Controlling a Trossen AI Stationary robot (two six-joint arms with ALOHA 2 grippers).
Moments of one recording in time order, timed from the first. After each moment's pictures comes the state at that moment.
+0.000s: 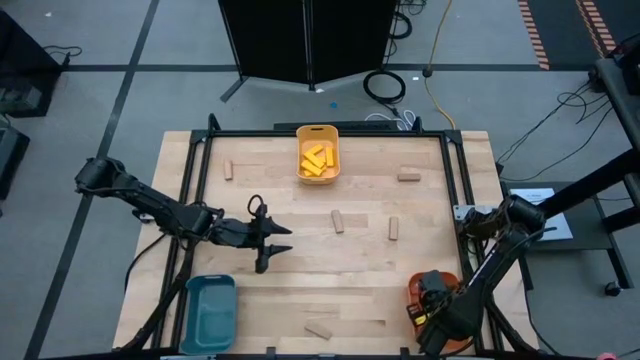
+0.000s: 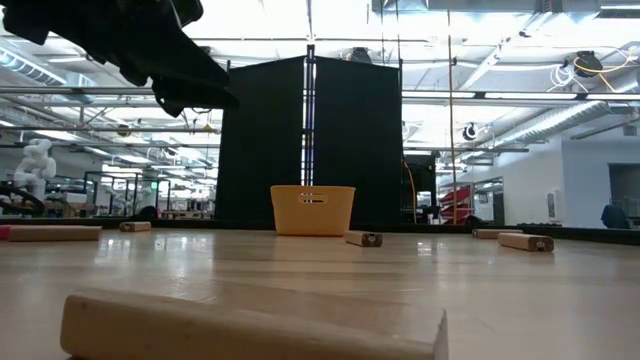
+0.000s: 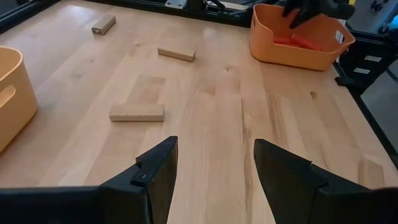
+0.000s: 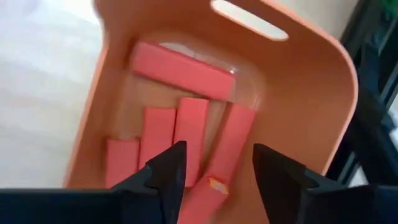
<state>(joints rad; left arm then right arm) -0.35 1.19 0.52 0.22 -0.31 -0.31 0.94 1.79 1.32 -1.34 -0.06 2.13</state>
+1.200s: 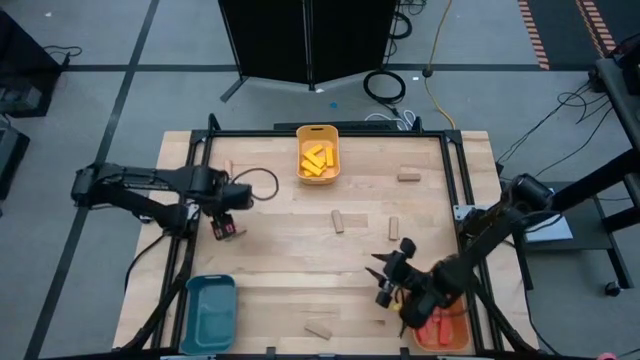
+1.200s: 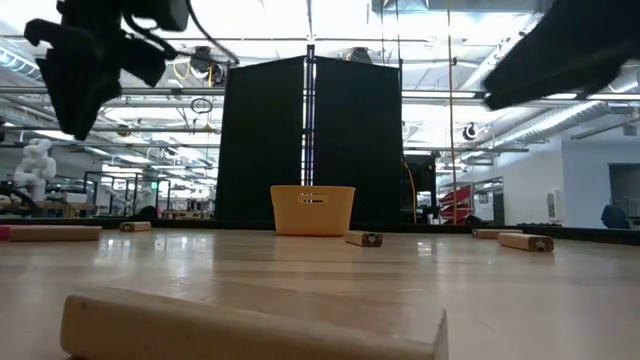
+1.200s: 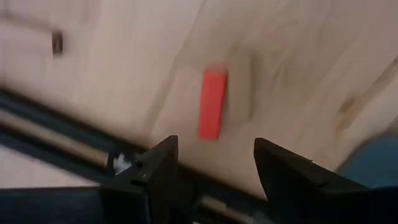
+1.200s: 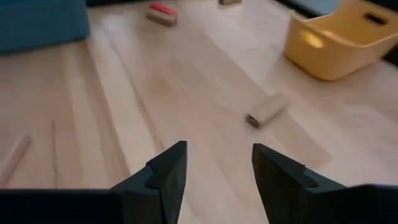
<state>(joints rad) 0.04 1.18 0.97 -1.42 -0.02 -0.40 0.78 1.60 0.93 -0.44 0.98 1.03</state>
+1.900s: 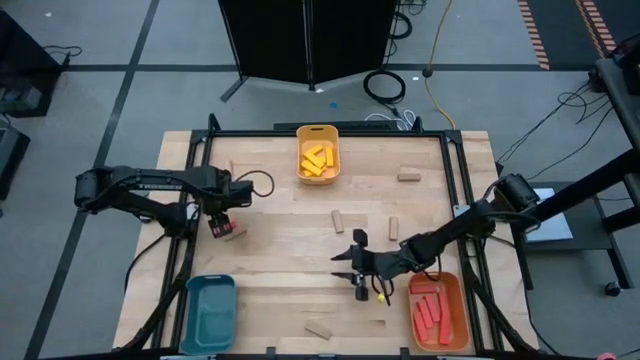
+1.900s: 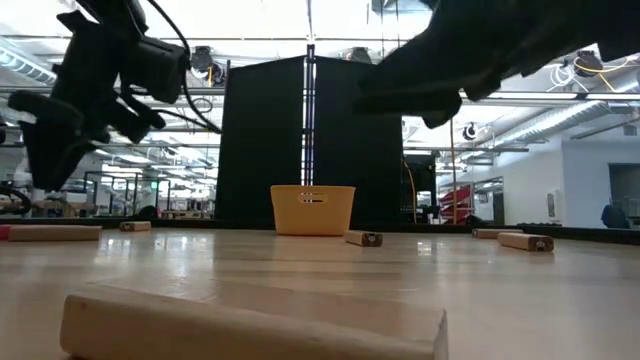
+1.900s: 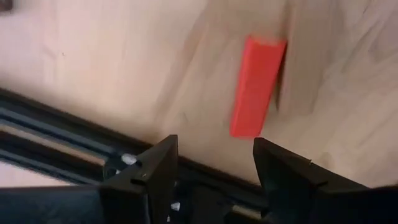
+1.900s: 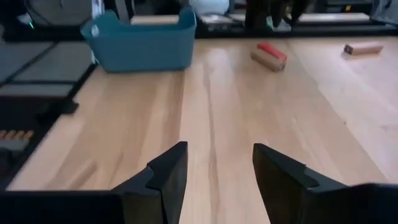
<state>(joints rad) 0.22 1.21 0.72 -1.28 0.00 -0.20 0.45 1.68 0.75 0.54 0.41 0.24</state>
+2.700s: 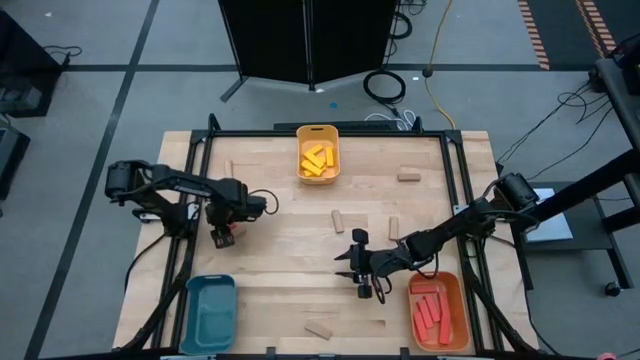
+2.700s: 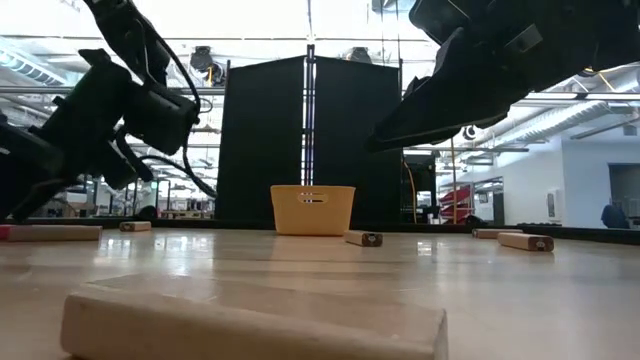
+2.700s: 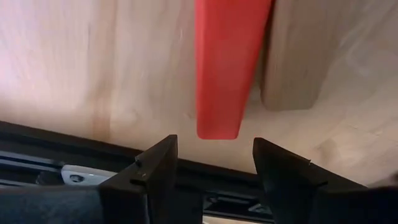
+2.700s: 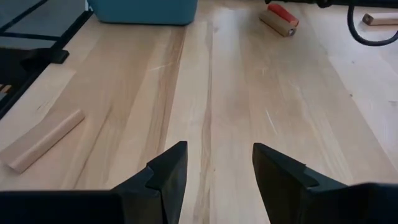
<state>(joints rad) 0.15 1.50 0.68 -1.21 0.11 -0.19 0.43 1.68 0.75 0.40 0.33 0.20</state>
